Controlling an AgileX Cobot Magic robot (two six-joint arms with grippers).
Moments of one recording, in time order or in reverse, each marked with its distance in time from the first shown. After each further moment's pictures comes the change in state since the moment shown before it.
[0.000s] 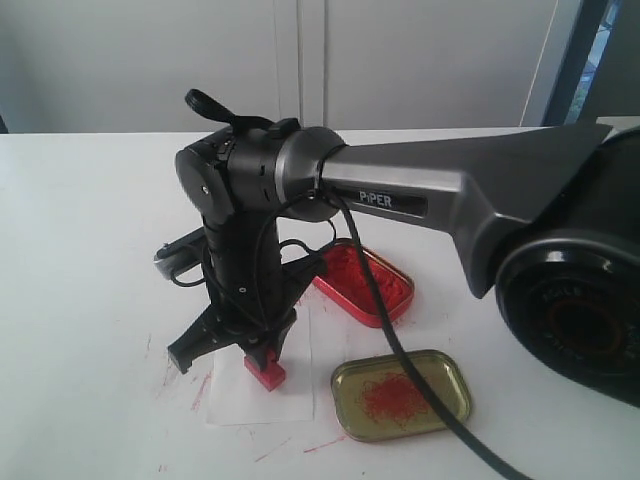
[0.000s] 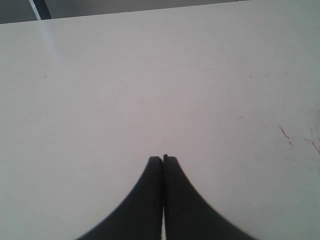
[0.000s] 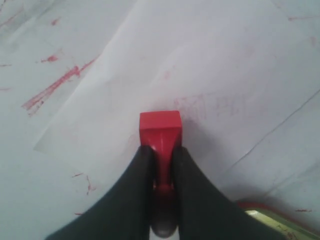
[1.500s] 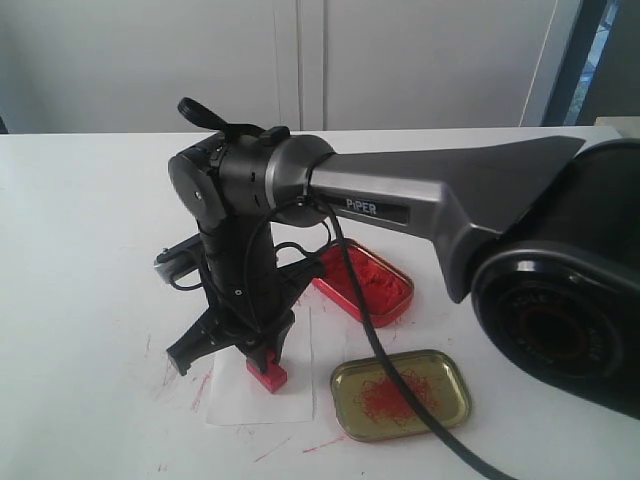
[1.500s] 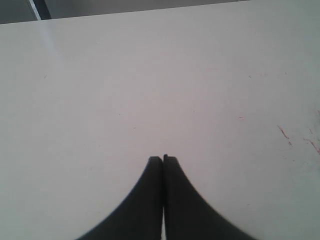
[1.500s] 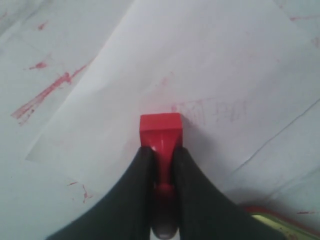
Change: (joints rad) left arm 0.000 0.000 0.000 0.000 0.000 0.000; right arm 0.015 0.092 -0.039 -0.011 0.039 0.028
